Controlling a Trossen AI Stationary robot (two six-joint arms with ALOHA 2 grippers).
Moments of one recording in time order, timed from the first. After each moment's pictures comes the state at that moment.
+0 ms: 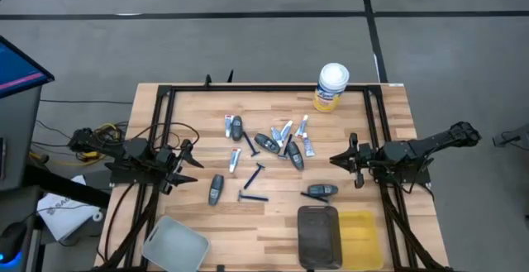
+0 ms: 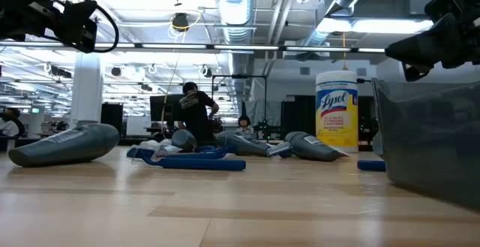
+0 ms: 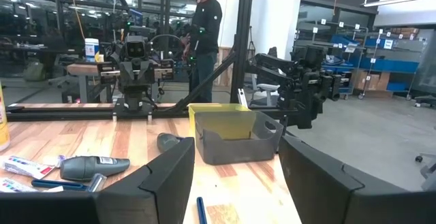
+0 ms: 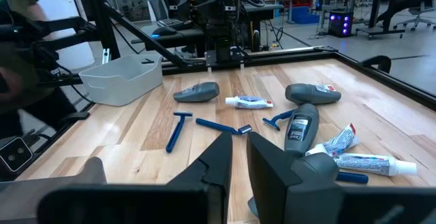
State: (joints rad) left arm -0.28 0.00 0.01 0.10 0.01 -0.09; right arm 0.32 0.16 0.02 0.04 0.34 0.13
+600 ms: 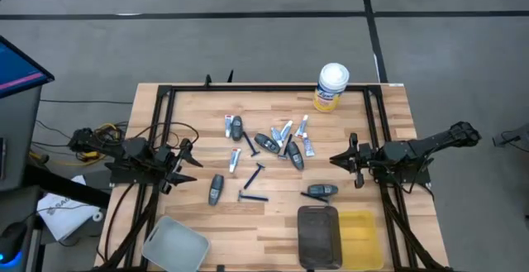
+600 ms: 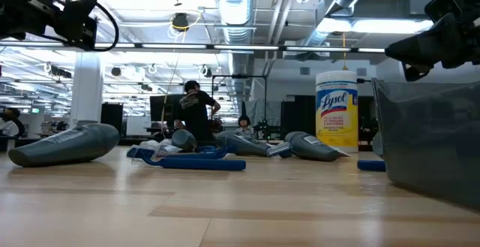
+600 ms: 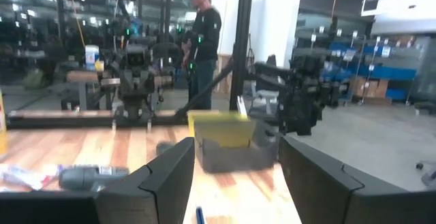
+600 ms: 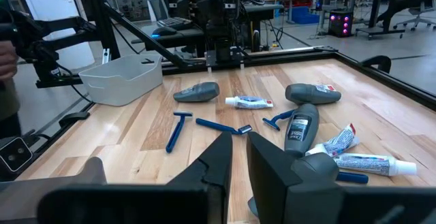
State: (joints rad) left arm -0.28 0.00 0.01 0.15 0.01 -0.09; right arm 0.32 0.16 0.02 0.04 0.34 0.13
